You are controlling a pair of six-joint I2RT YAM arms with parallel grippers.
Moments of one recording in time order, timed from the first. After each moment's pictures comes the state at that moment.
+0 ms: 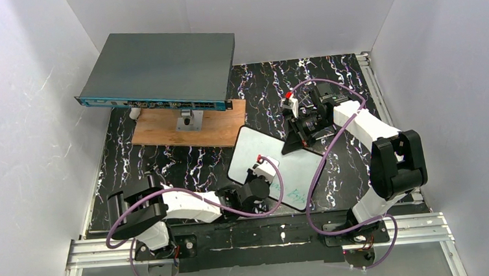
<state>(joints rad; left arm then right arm) -1.31 1.56 0.64 0.37 -0.70 -0.24 0.30 1.61 1.18 -0.87 -1.02 -0.39</state>
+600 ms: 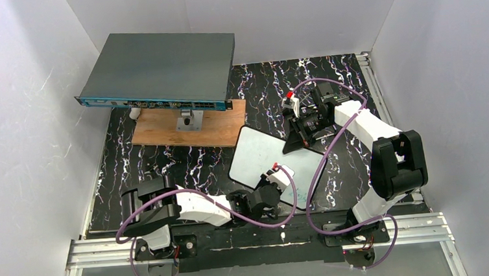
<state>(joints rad) -1.39 1.66 0.70 0.44 -0.66 -0.14 0.29 1.61 1.18 -0.87 -1.02 -0.40</state>
